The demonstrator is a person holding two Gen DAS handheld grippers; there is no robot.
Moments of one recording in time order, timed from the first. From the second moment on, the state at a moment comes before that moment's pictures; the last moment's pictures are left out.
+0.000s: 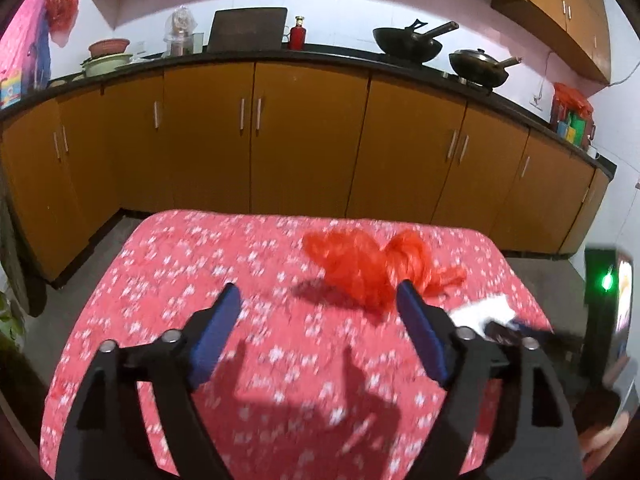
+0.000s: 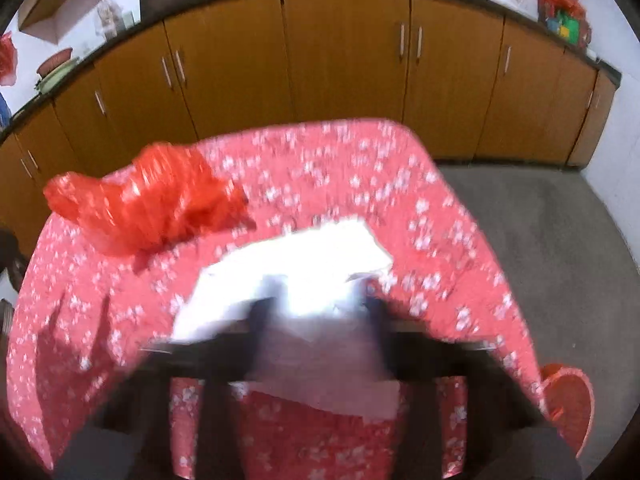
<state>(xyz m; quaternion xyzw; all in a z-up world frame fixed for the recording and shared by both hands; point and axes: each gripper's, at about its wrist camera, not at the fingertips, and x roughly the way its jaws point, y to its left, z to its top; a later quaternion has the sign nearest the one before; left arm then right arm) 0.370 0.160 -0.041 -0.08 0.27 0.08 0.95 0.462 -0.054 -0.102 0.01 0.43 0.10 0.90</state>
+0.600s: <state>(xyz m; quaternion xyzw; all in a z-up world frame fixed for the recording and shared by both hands) 0.439 0.149 -0.079 -0.06 0.36 0.10 0.93 0.400 -0.080 -0.076 -0.05 0.35 0.12 0.93</state>
